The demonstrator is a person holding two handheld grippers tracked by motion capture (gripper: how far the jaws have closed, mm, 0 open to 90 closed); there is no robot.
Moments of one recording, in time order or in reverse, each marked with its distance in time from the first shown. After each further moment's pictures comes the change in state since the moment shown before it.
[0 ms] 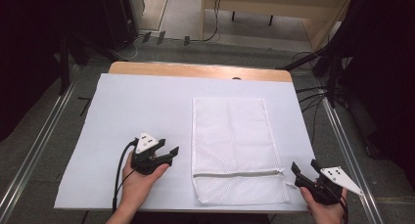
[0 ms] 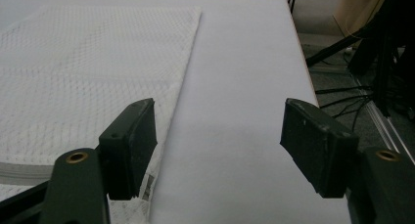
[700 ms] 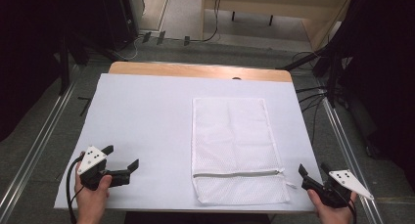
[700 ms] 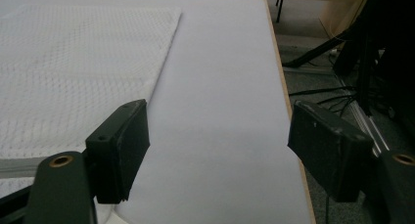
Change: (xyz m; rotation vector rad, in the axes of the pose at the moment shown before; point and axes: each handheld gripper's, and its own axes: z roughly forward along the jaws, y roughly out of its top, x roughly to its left) left arm 0.074 -0.049 -0.093 -0.138 0.093 -0.003; right arm -0.017 -0.003 -0.009 -0.012 -0.030 -0.007
